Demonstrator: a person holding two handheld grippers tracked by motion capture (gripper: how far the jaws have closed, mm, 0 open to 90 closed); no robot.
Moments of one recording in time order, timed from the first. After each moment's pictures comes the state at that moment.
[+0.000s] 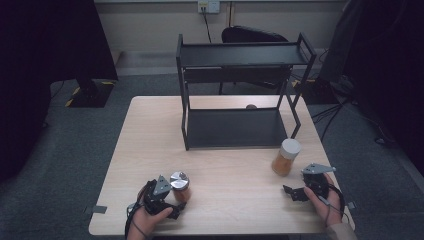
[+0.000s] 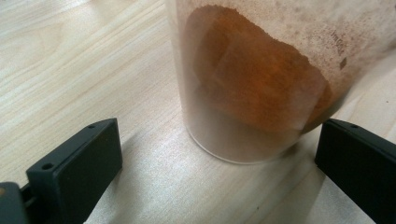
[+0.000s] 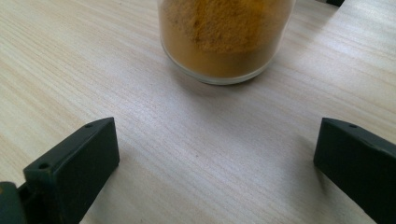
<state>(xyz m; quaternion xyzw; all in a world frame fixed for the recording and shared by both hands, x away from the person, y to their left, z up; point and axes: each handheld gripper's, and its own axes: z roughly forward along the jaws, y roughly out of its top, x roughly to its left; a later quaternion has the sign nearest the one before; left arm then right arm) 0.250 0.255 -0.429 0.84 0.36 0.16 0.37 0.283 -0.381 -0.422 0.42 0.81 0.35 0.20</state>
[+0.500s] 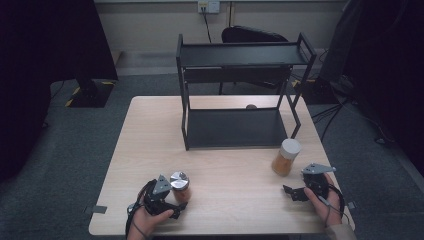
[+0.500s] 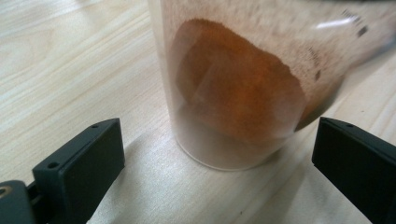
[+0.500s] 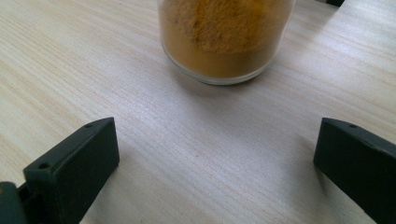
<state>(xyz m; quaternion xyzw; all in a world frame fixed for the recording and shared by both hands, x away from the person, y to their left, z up) 0.252 0.260 -0.426 0.83 0.36 0.15 0.39 0.283 -0.381 -0.422 0.42 0.81 0.35 0.20</state>
